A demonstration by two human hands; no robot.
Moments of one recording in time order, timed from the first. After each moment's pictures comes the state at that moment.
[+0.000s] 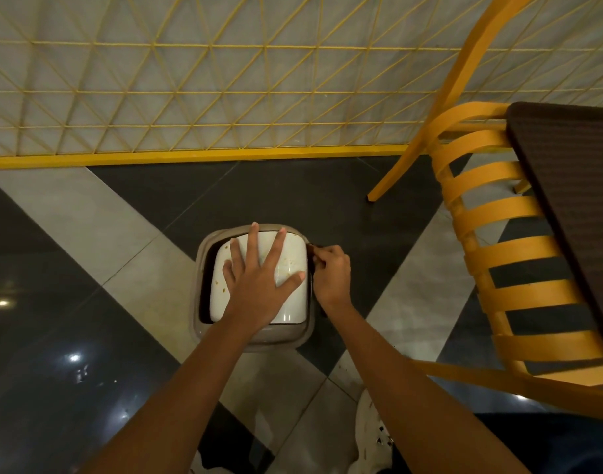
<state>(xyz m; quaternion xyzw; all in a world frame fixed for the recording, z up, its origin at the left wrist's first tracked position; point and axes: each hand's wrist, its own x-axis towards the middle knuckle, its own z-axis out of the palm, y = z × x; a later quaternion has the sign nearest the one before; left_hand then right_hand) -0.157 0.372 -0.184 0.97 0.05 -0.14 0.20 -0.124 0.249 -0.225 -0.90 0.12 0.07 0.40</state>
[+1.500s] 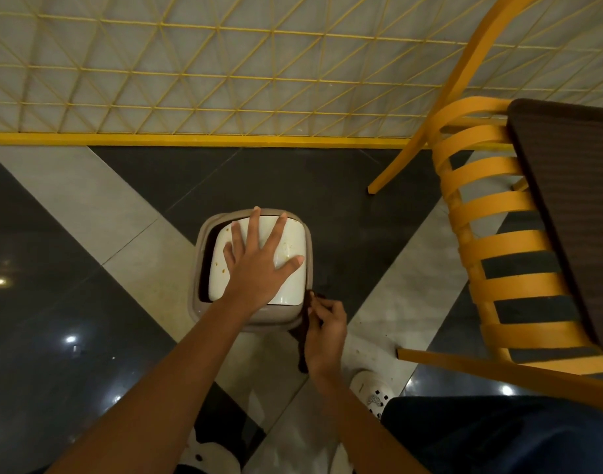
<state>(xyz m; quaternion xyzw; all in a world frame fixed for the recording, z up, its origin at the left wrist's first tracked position) -0.157 0.372 -0.186 0.97 0.04 -0.13 0.19 -0.237 0.247 -0.223 -0.82 0.19 0.09 0.53</state>
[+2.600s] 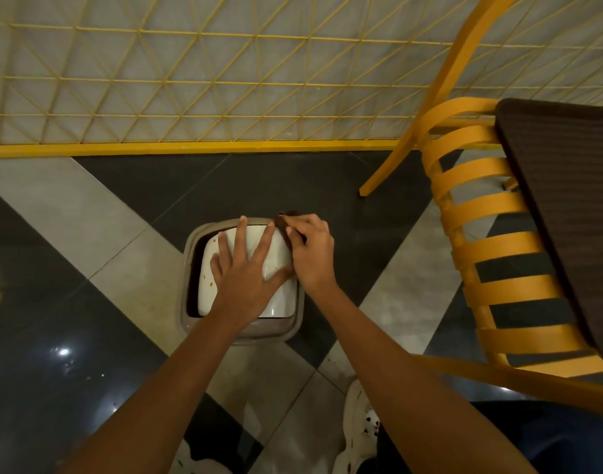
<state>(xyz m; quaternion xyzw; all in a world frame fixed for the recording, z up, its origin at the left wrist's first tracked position) -0.158 0.370 -0.186 0.97 0.05 -0.13 0.17 -0.113 0.260 -0.178 -0.87 0.03 0.02 0.50</state>
